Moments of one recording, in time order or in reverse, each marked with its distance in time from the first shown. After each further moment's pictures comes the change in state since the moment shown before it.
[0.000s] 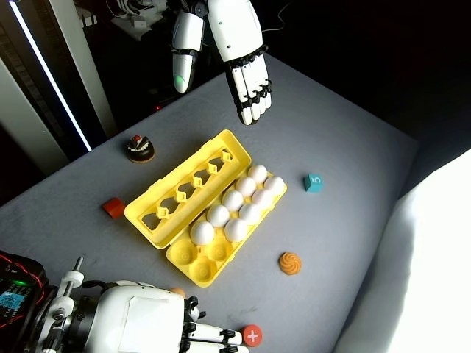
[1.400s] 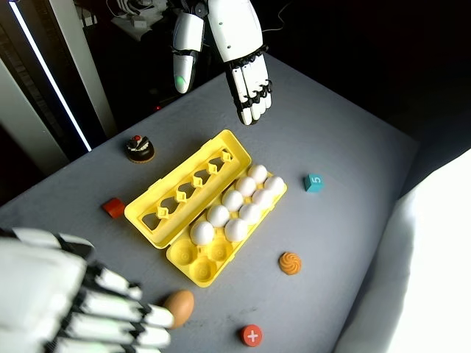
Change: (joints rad) left arm 0.000 0.000 0.000 0.000 0.003 0.000; right arm 0.069 0.562 -0.626 0.083 -0.112 -0.006
